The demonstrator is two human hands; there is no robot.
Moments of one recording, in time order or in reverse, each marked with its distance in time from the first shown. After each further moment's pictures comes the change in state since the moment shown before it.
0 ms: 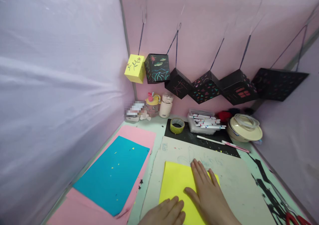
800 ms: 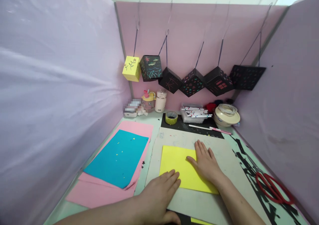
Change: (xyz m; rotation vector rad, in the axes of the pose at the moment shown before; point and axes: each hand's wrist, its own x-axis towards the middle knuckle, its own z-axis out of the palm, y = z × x) left_hand -0.031 0.031 -0.047 -0.092 0.018 -0.048; right_hand 0.002 0.022 -0.005 -0.014 -0.002 0.287
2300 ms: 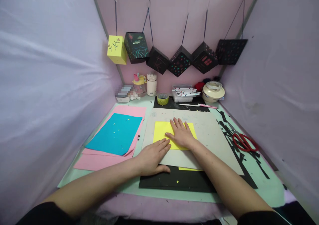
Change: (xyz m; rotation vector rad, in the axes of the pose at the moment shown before) left_hand 0.007 -0.009 0.026 0.212 0.108 0.042; right_hand -0.019 -0.058 -0.030 0.094 -0.153 -0.161
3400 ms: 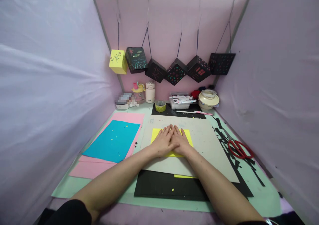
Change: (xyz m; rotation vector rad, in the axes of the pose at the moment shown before) left_hand 0.093 -0.011 -0.008 -0.252 0.113 -0.286; right_hand 0.003 0.003 0.007 -0.037 0.002 -0.020
